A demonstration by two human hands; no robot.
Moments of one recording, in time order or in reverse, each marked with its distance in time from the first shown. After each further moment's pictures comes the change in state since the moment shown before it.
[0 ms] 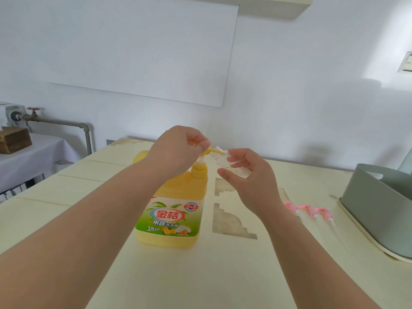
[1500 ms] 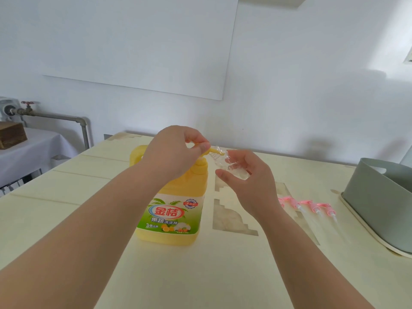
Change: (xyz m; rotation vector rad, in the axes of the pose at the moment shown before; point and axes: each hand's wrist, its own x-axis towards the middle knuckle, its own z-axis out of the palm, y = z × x) left_hand -0.008 -0.002 0.005 0.038 0.053 -0.007; right_hand -0.005 0.008 0.008 0.081 0.003 0.026
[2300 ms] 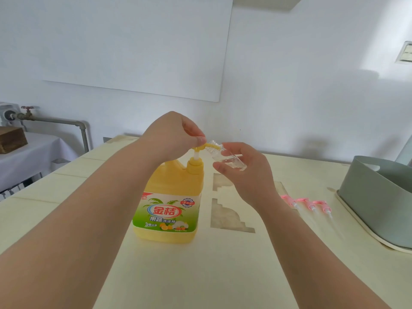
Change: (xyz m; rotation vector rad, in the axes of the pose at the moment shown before) left_hand 0.016 0.015 -0.020 -0.034 -0.134 -0.060; right_hand 0.007 -0.012 -0.008 0.033 -0.034 0.028
